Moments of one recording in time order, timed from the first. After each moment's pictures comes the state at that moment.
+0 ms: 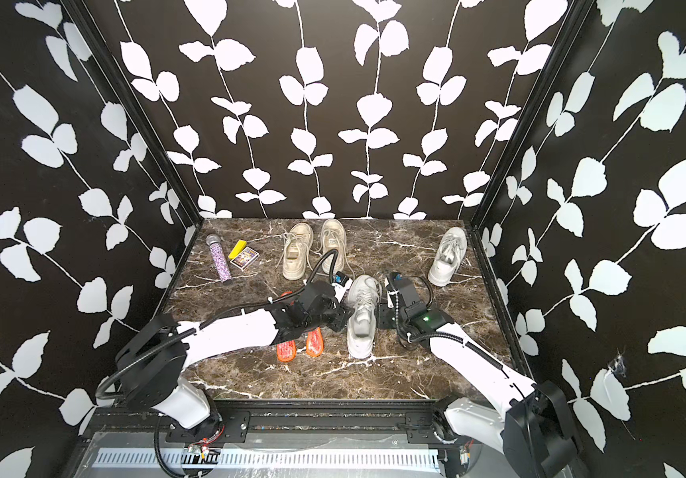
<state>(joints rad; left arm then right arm) -0.99 1.58 1.01 -0.08 -0.07 -0.21 0.52 1.12 0.72 -0.45 0.01 0.41</state>
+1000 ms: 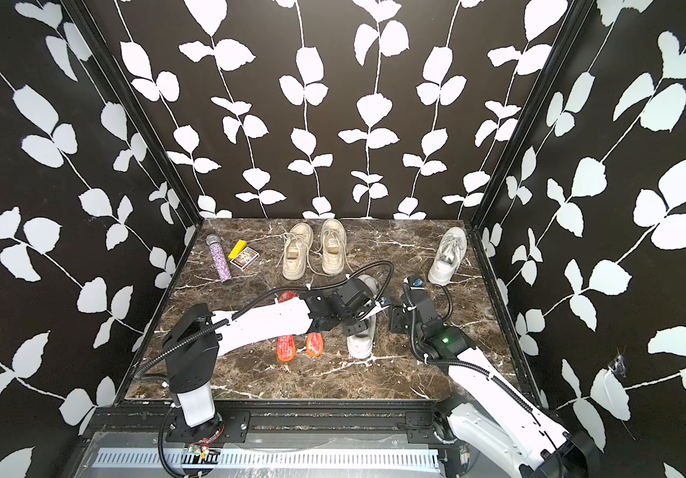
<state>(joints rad) -1.10 1.84 1.40 -0.48 -0.18 0.34 0.52 0.89 0.65 -0.49 0.18 0.46</state>
